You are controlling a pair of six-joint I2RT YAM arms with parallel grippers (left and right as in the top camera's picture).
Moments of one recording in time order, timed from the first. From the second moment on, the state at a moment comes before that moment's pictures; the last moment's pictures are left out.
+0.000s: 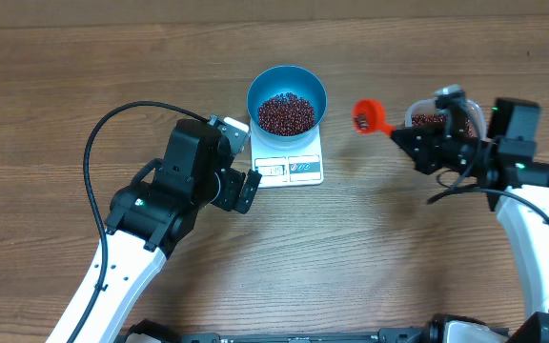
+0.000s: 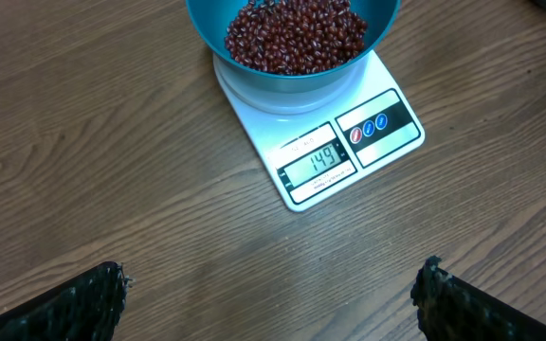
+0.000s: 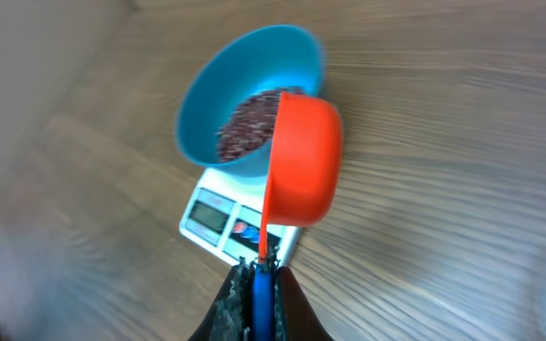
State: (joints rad) left arm -0.42 1.20 1.09 -0.78 0.00 0.03; right arm -0.14 1.37 0.97 -0.45 -0.85 -0.17
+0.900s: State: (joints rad) left arm -0.42 1.20 1.09 -0.78 0.00 0.03; right arm 0.11 1.54 0.97 -0.07 -0.81 -0.07
